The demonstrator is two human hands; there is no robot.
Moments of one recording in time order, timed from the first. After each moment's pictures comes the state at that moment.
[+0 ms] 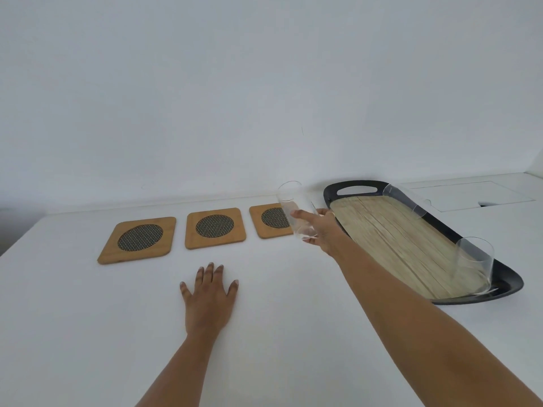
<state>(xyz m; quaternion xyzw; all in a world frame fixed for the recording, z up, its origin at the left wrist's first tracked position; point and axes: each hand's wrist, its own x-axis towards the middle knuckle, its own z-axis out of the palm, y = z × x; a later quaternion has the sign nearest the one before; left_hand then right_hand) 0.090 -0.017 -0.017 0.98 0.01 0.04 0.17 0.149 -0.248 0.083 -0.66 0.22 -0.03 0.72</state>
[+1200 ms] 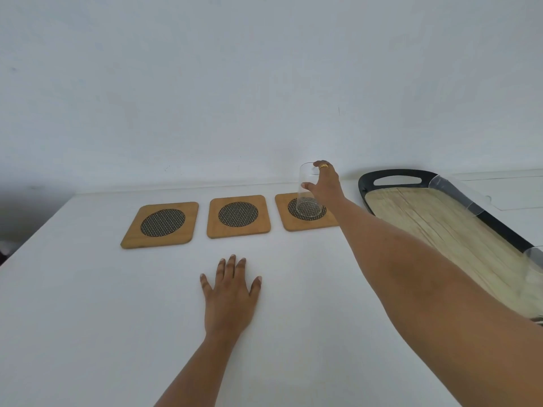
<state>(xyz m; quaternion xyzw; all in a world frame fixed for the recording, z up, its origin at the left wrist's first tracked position) 0.091 -0.016 -0.023 0.99 0.01 0.04 0.15 0.260 -0.226 0.080 -0.91 0.02 -0.16 0.38</state>
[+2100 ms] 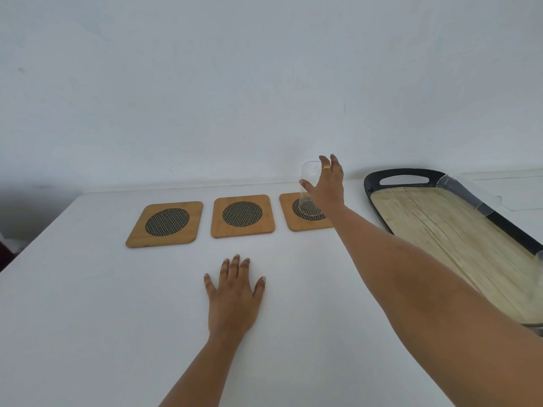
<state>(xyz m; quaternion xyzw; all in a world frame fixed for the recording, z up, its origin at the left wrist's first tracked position) 0.090 -0.016 -0.023 0.99 0.01 0.05 0.15 0.258 -0.214 0.070 -0.91 0.03 -0.22 0.34</state>
